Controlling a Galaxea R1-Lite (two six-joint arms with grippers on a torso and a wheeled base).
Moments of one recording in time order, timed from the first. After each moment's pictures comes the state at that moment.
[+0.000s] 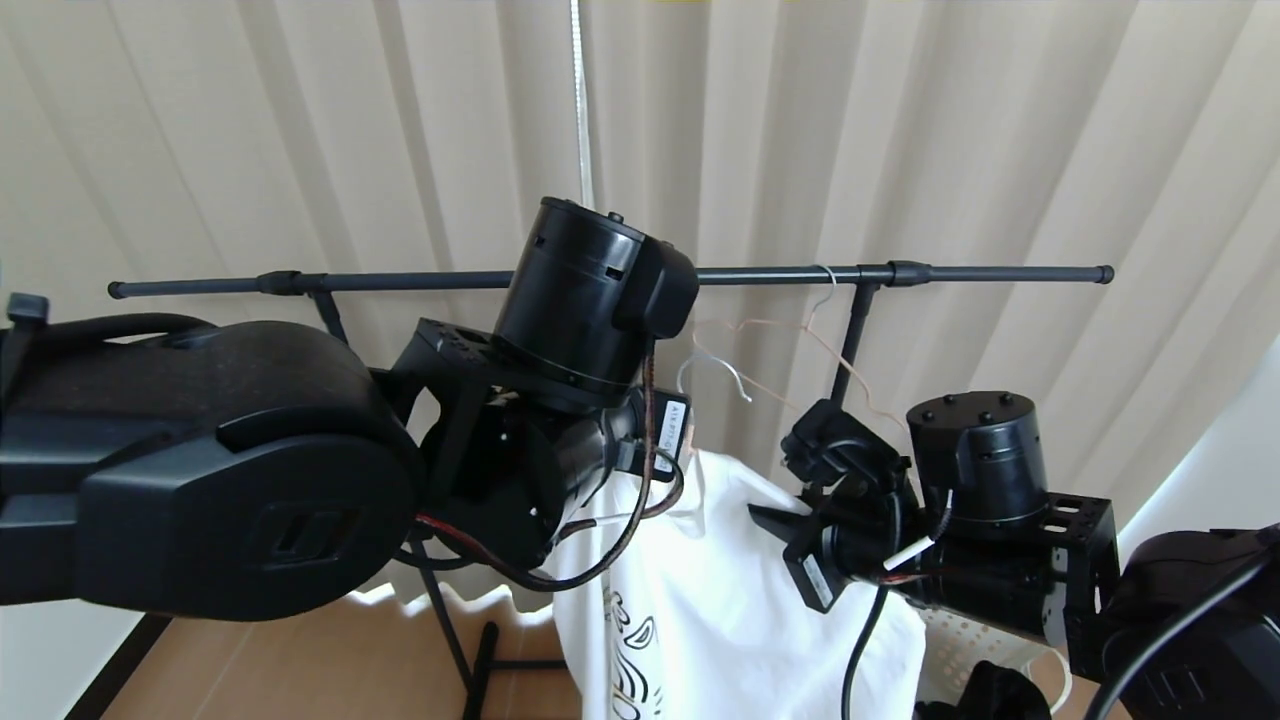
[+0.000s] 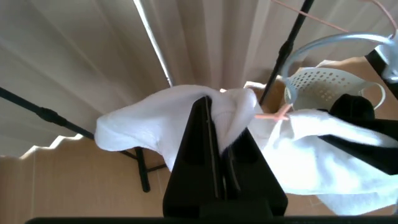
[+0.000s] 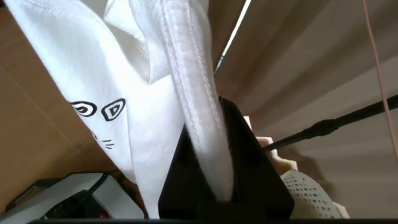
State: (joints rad) left arm -0.89 1.79 -1.31 0.05 0.58 -0.19; right arm 0.65 1.78 -0.69 -0.59 -0.01 -0.14
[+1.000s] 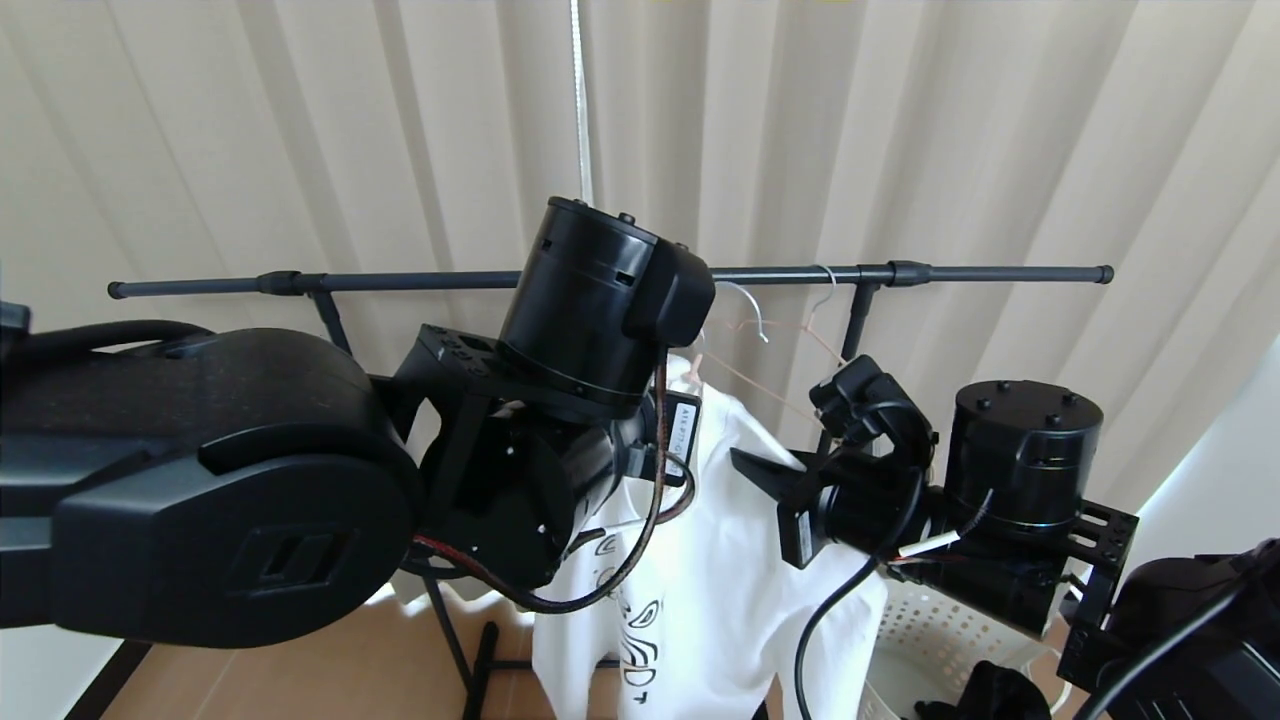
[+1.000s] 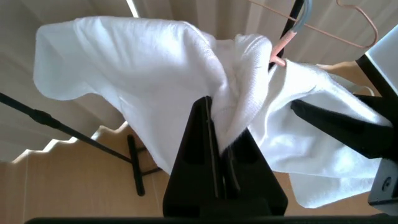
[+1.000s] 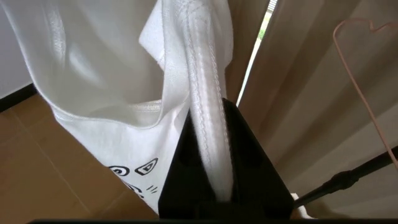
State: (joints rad) left arm -0.91 1.79 -1.30 0.04 0.61 -0.20; right arm 0.65 1.80 -0.62 -0.96 0.04 -0.03
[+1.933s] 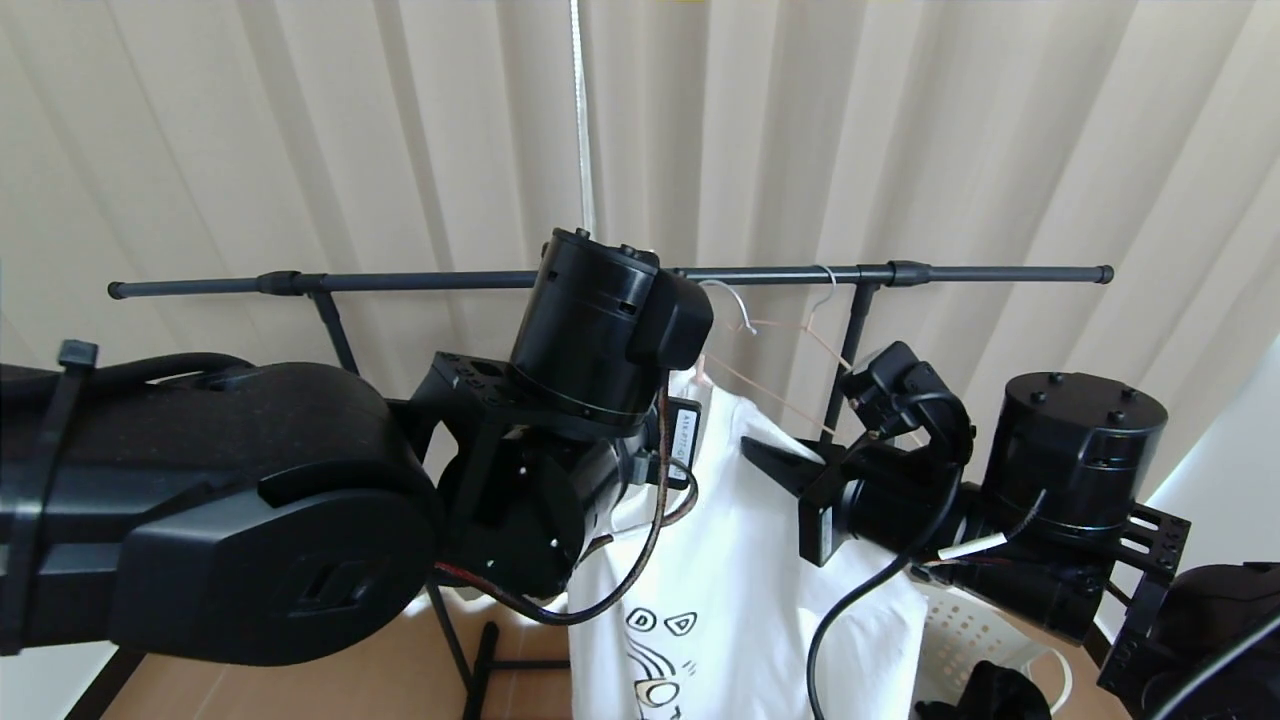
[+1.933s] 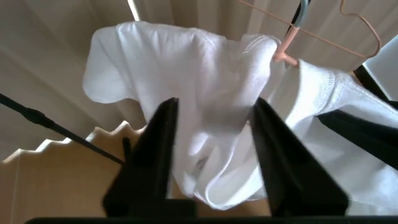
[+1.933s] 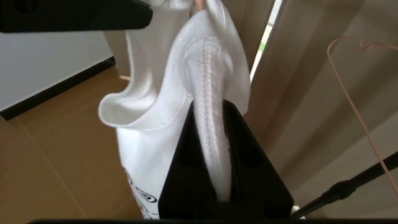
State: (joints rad) left arm -0.91 1.81 -1.26 -0.05 0.61 -0.22; right arm 0.65 1.75 -0.59 -0.98 0.06 -0.03
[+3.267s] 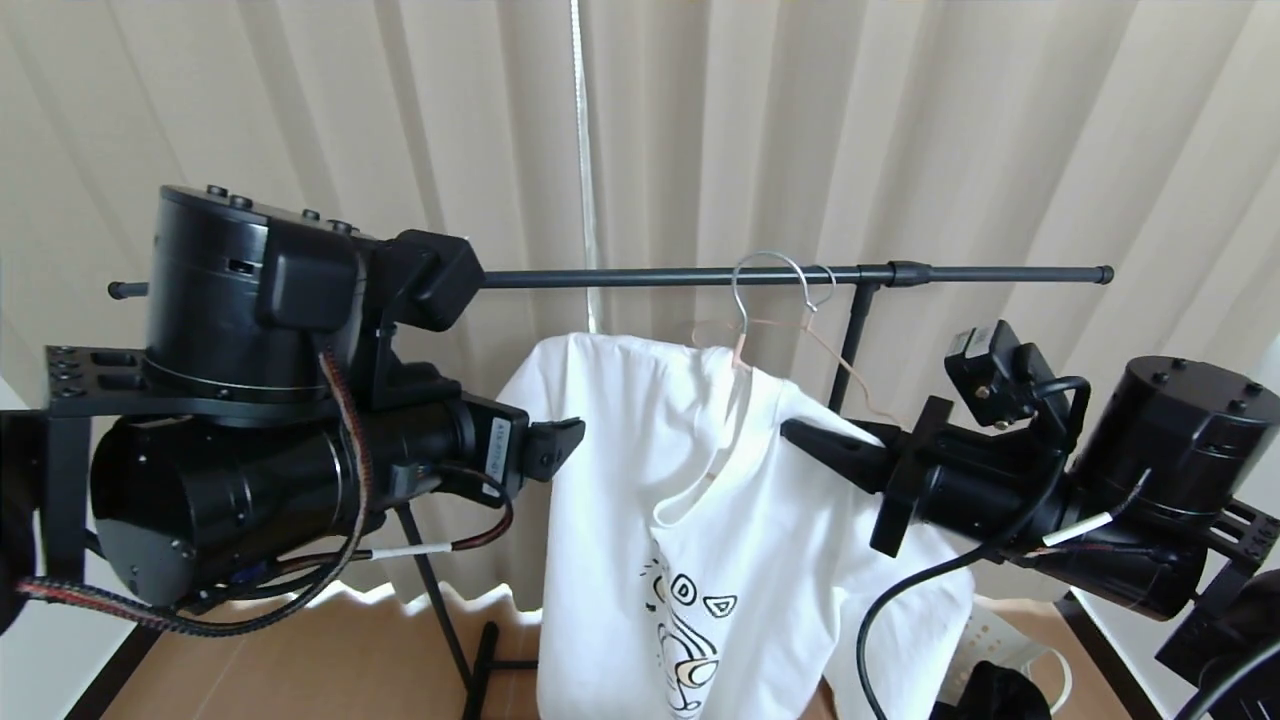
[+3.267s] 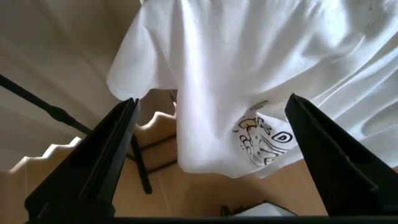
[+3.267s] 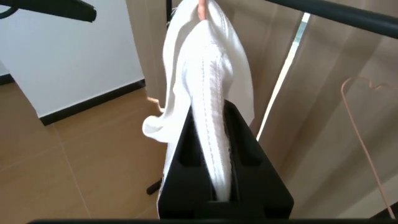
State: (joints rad) left arm -0.70 1.50 -0.98 -0.05 0.31 -0.07; right arm 0.49 1.69 -0.50 -1.14 0.40 -0.03
